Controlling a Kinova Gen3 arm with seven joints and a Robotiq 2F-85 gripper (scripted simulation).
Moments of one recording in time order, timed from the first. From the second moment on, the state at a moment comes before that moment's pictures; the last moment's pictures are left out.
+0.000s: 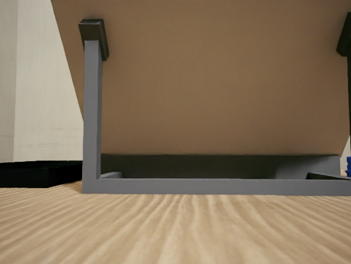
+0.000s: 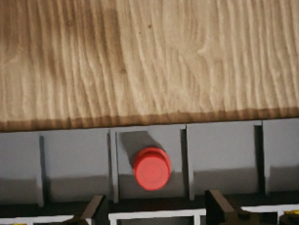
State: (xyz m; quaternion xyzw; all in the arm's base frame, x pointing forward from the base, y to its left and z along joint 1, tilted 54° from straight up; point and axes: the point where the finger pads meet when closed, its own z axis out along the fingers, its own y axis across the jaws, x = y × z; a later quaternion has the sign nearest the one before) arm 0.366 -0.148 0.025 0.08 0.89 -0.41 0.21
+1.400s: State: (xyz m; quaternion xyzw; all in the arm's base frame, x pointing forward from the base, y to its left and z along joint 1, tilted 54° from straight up) arm 0.365 -0.145 0.028 0.08 0.89 -0.41 0.20
